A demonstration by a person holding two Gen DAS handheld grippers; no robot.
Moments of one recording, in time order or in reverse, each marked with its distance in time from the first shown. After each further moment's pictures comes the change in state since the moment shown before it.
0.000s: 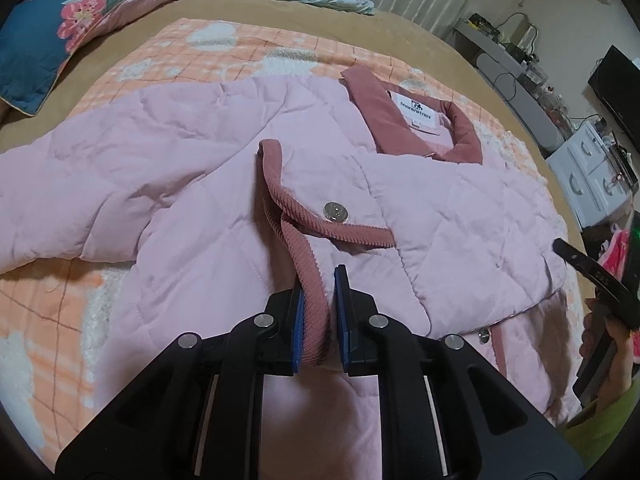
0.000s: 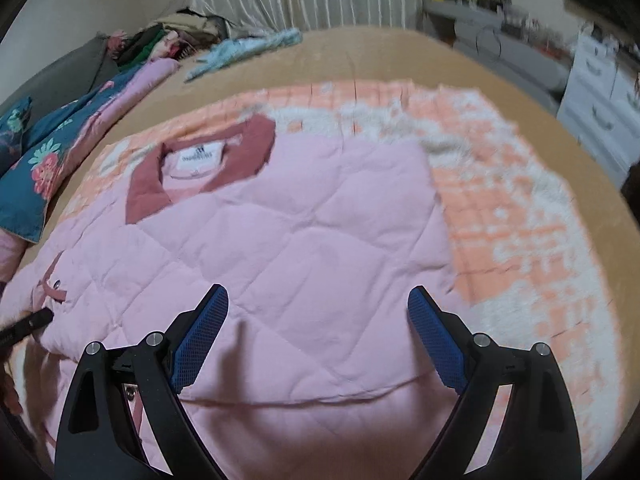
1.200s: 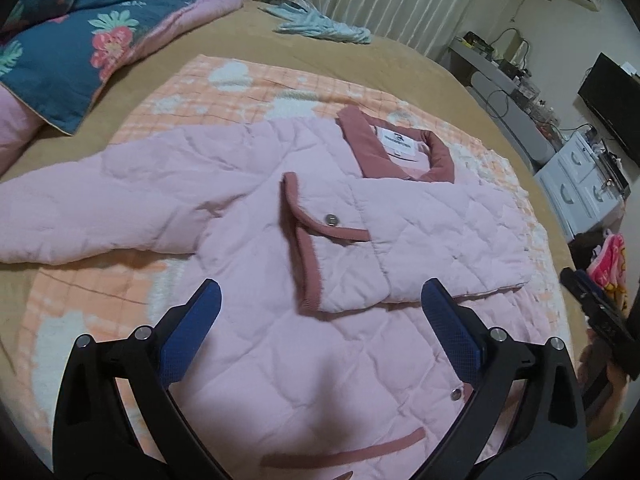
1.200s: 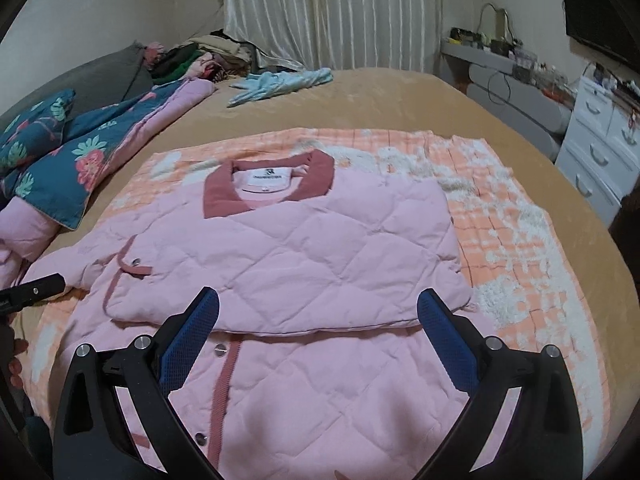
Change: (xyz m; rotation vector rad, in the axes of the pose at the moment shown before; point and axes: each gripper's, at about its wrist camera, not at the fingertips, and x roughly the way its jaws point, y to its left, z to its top) left arm -0.092 -0.006 -0.012 0.005 -0.084 0.027; right arm -0.127 0.077 -0.043 -0.109 -0.197 0.028
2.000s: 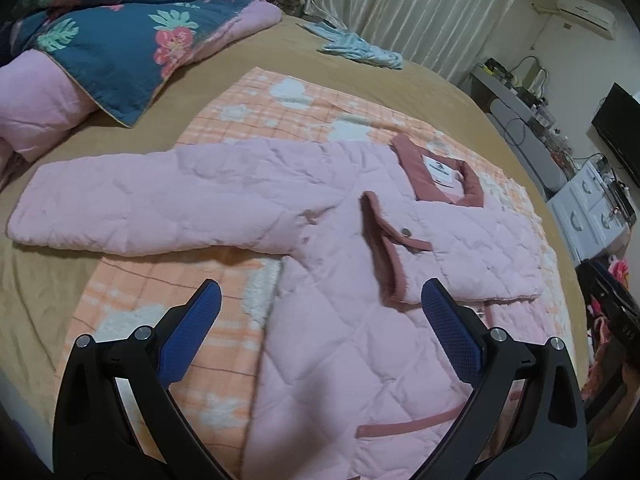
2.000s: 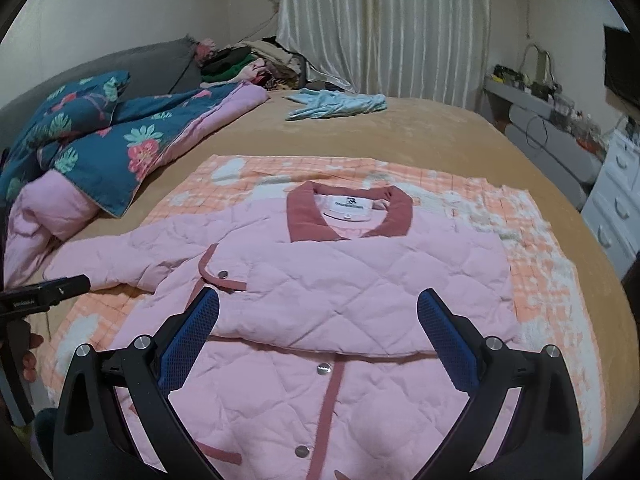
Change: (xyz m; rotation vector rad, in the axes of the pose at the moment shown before) left arm -0.049 0.081 -0.008 -0.075 -0.064 0.043; right arm -0.022 0.113 0.019 -0.154 -0.053 0.068
